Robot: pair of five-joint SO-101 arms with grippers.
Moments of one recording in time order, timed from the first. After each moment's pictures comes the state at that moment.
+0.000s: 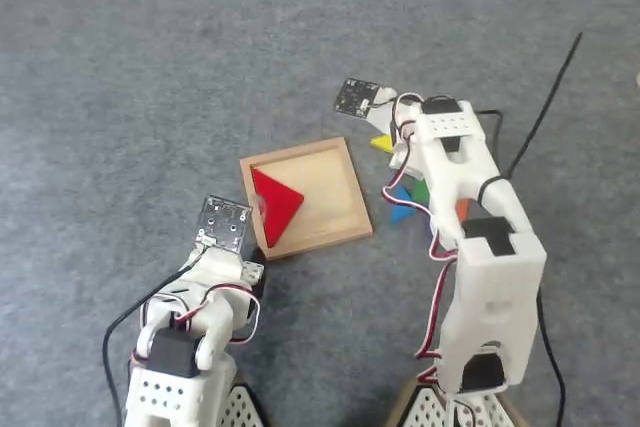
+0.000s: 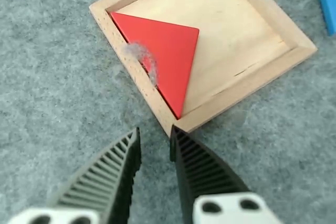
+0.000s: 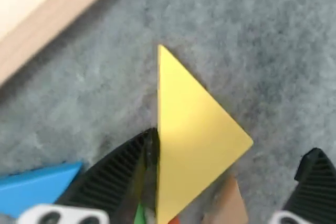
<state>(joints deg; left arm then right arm) 5.2 -103.1 96.7 69.6 0.7 -11.4 31.8 -4.0 52.5 58.6</state>
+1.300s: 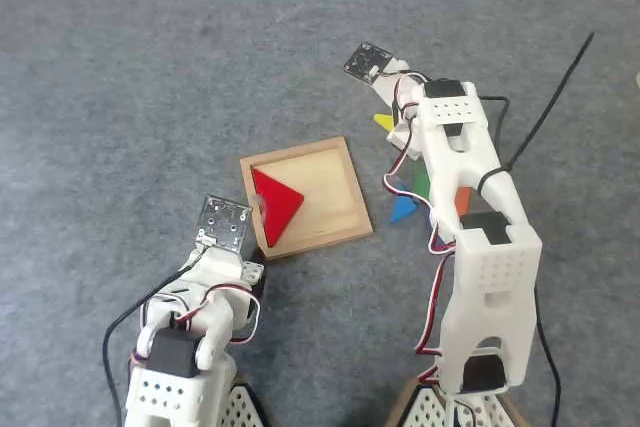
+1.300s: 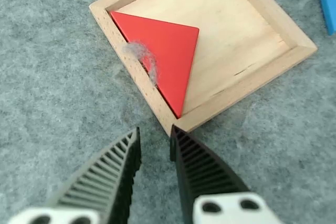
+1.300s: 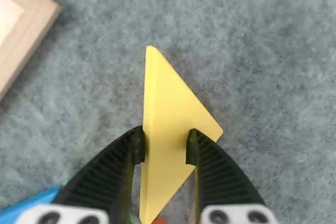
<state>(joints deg) 5.2 -103.1 96.7 69.6 0.7 -10.4 36.9 -15.6 57.8 46.1</state>
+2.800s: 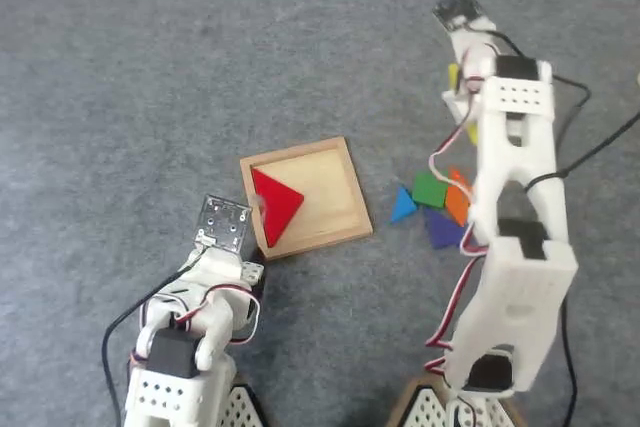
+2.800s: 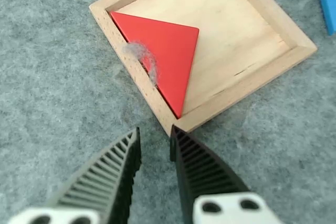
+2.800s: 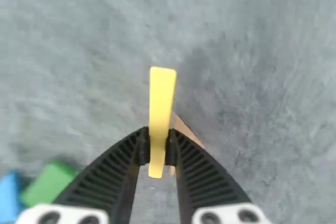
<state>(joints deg) 5.2 -103.1 96.7 69.6 0.7 -2.1 26.6 -23.3 66.8 31.3</state>
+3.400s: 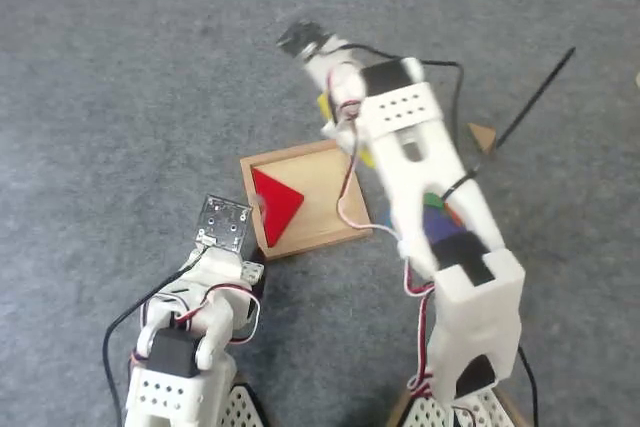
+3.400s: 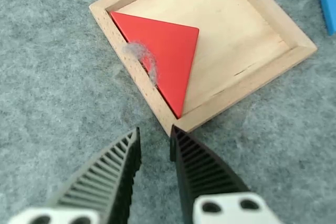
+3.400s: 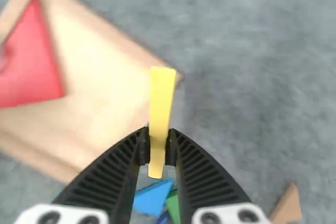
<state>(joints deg) 5.2 -103.1 96.7 69.6 0.7 -27.3 23.6 -23.3 79.0 32.2</state>
